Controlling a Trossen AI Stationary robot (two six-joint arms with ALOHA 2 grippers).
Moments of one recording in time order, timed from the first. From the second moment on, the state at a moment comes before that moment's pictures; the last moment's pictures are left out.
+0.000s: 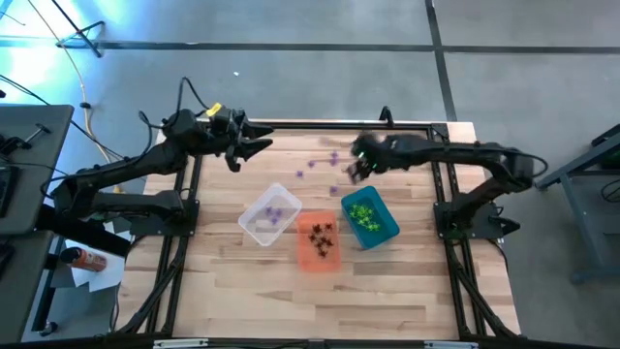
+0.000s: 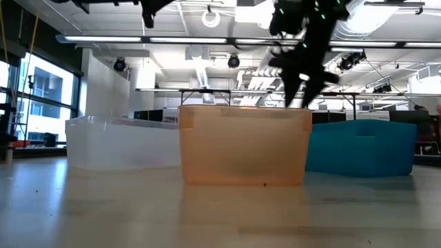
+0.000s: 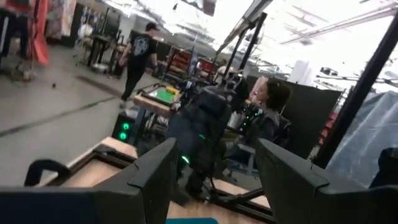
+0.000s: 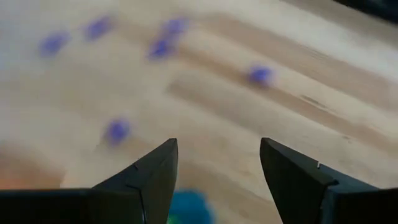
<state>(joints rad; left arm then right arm) 0.47 0.94 0.77 0.34 0.38 -0.42 -0.30 1.49 1.14 -0.84 0.25 0.69</state>
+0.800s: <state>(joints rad) 0.46 1.19 0.77 0.72 0.29 -0.72 -0.71 1.74 0.99 -0.49 0.00 0.76</state>
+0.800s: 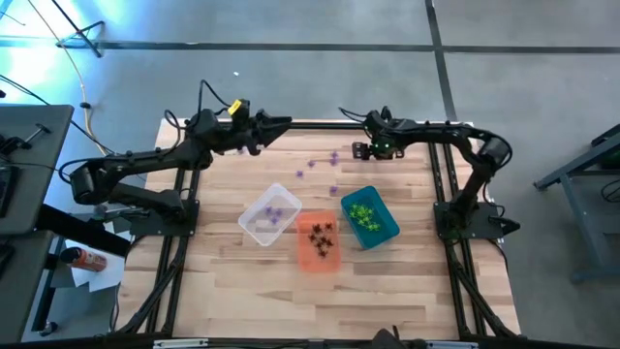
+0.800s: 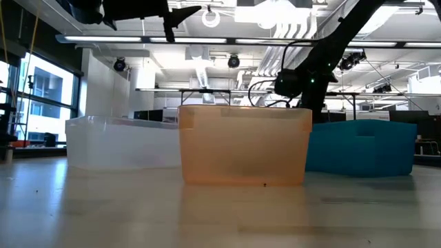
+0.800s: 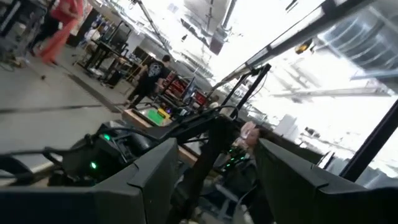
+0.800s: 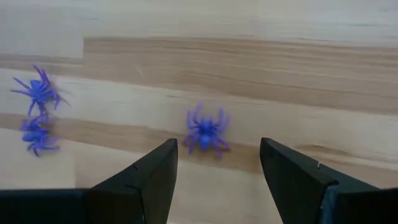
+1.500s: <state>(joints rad) 0.57 1.19 0.77 0.69 0.45 -0.62 -0.63 1.77 0.99 -0.49 0.11 0.76</state>
